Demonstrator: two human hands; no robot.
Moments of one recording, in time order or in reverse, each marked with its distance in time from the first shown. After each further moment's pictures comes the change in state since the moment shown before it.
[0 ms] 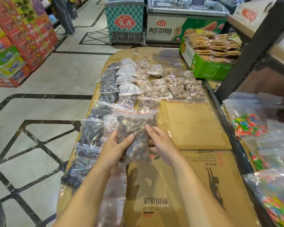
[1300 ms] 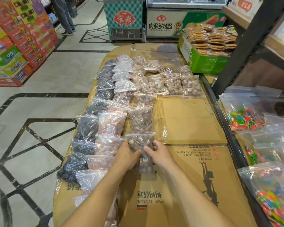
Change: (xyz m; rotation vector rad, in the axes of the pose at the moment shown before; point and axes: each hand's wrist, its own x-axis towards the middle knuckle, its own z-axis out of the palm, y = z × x) left_hand 0.013 -0.060 0.039 1.006 0.126 -0.150; right_hand -0.009 0.066 -0.035 -0.410 0.129 0.054
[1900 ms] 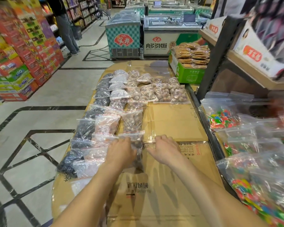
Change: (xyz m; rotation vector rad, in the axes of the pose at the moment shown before) left_hand -0.080 0.042 -0.006 0.560 0.149 0.309; right_hand -0.073 -0.024 -0.071 -0.958 0.041 -0.130
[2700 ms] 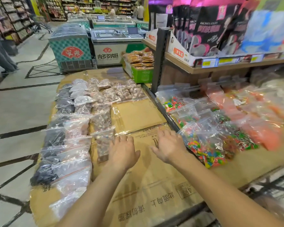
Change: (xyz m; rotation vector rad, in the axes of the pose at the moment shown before) left_hand -0.104 0.064 -0.008 0.209 -0.038 0.349; right_hand -0.177 0.028 -0.018 -0.166 0.197 0.281
